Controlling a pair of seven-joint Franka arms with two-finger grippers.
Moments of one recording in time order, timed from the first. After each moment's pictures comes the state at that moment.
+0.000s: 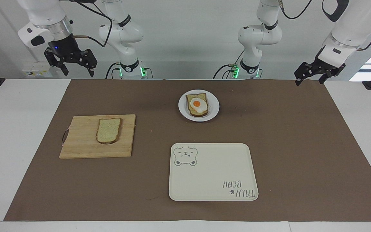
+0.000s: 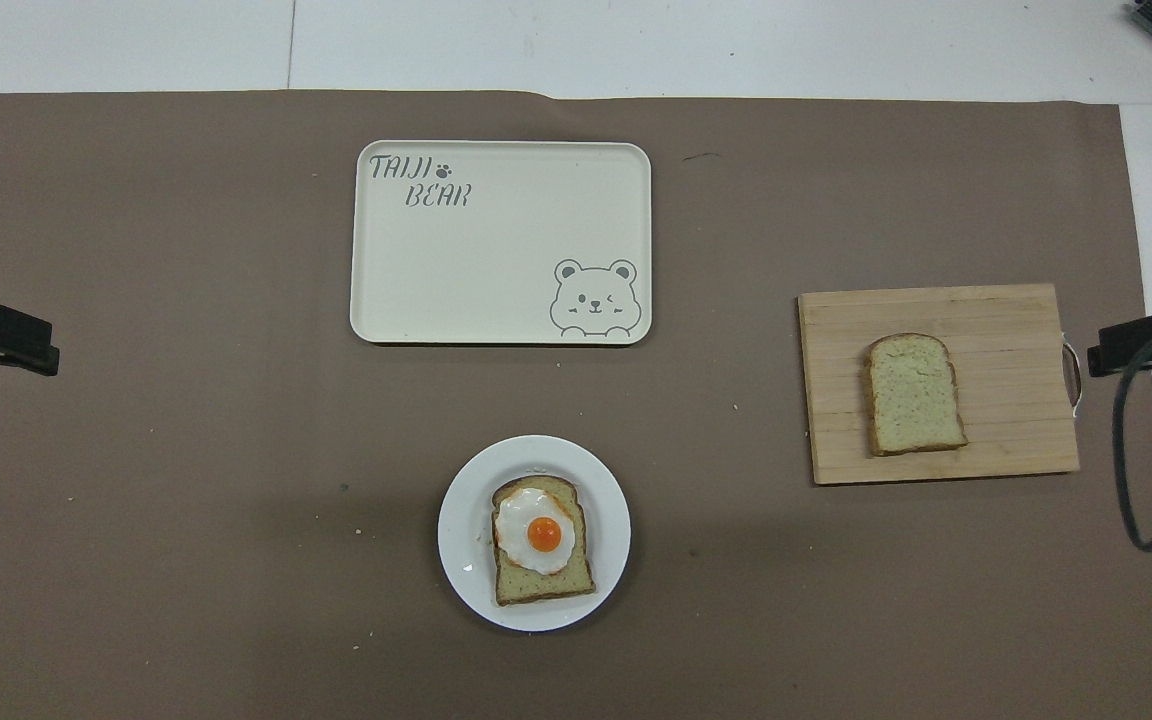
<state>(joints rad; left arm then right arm) -0.04 -0.01 0.01 -1.54 0.03 1.44 -0.04 0.06 -0.05 -0.08 -1.53 -0.03 1.45 0.01</state>
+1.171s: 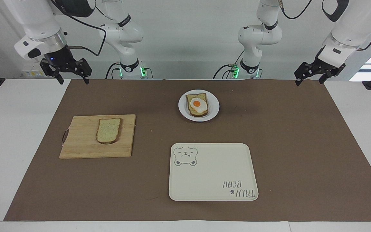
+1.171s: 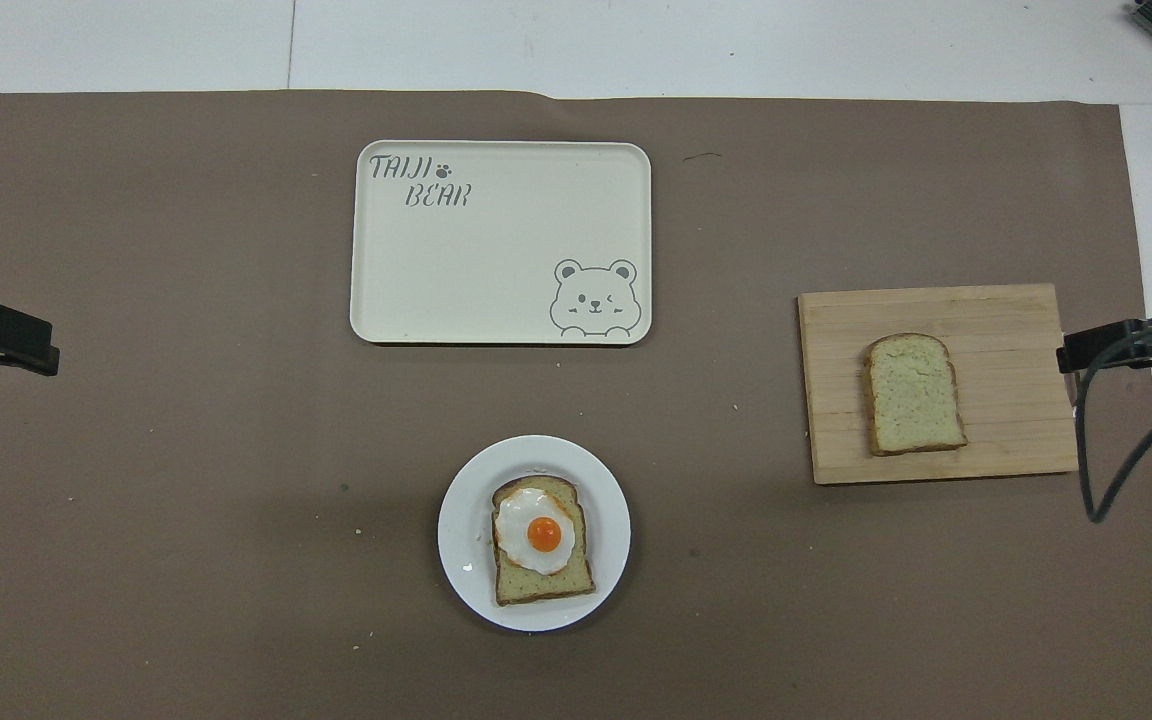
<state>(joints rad) -0.04 -0.01 0.01 -1.54 0.03 1.44 -0.04 0.00 -0.05 -0.08 -1.74 -0.03 1.67 -0.13</state>
